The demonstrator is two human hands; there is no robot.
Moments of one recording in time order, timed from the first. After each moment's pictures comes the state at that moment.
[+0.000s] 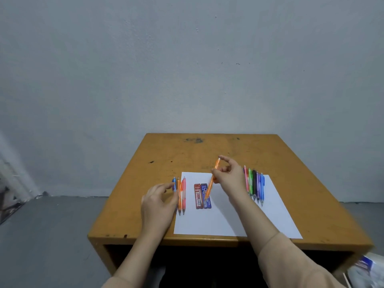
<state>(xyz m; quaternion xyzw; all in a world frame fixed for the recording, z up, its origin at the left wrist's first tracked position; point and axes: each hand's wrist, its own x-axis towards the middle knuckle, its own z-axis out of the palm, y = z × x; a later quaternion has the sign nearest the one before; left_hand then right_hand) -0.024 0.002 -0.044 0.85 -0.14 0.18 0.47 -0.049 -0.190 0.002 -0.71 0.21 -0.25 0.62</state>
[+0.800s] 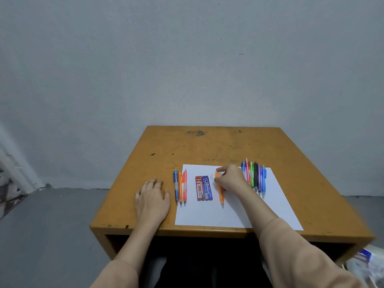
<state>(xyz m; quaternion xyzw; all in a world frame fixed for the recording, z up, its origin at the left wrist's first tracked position) -0.009 0.013 -0.054 0.97 -0.08 0.06 0.21 -0.036 -0.210 -0.021 -0.88 0.26 -0.05 0.40</state>
